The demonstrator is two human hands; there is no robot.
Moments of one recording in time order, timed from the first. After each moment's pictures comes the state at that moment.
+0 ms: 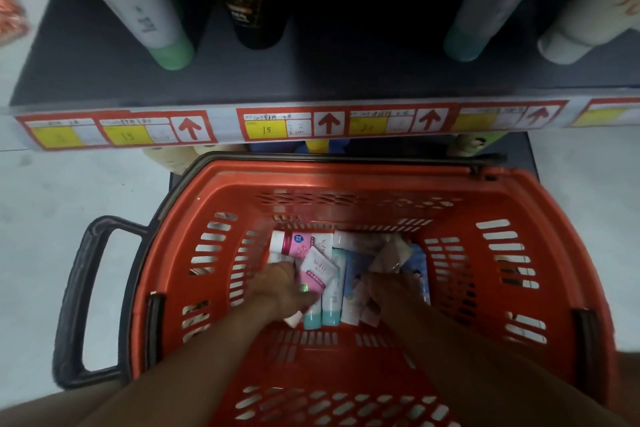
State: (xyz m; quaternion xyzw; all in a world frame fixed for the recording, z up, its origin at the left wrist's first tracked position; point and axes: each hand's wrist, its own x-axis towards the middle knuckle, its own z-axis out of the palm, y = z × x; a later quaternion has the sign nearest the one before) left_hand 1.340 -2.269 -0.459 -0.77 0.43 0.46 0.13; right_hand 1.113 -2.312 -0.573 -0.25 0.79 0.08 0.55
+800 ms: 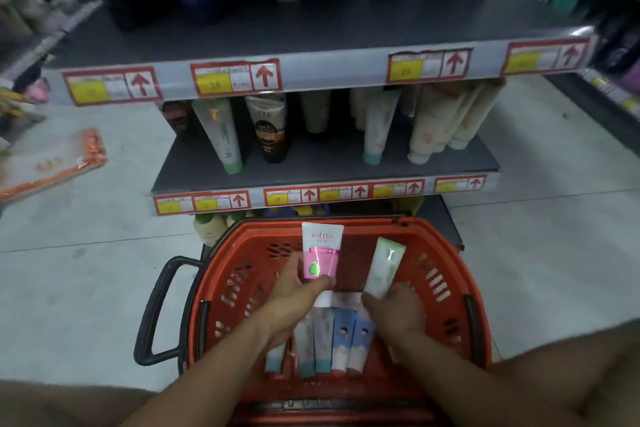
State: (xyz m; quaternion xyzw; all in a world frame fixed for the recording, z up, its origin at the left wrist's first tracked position) left_hand 1.284 -2.259 -0.276 -0.70 0.31 0.53 -0.37; right_hand 1.099 -2.291 -0.308 -0.47 0.73 -0.19 0.46
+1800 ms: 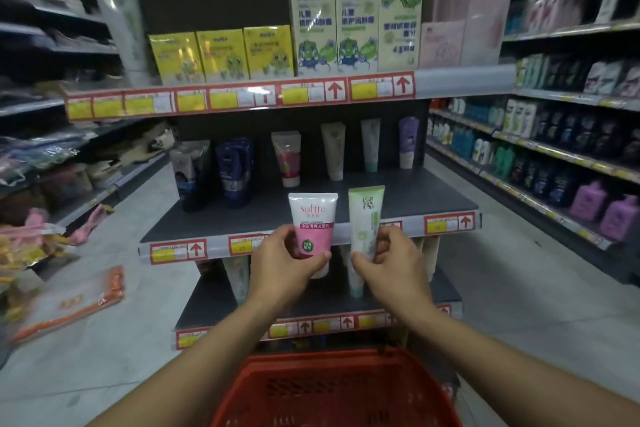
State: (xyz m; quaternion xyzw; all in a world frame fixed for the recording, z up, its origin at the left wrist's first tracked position) left_hand 1.276 -2.311 0.001 -0.67 0.53 0.15 -0.49; right_hand 1.093 -2.365 -0.023 -0.68 0.53 -0.45 0.24
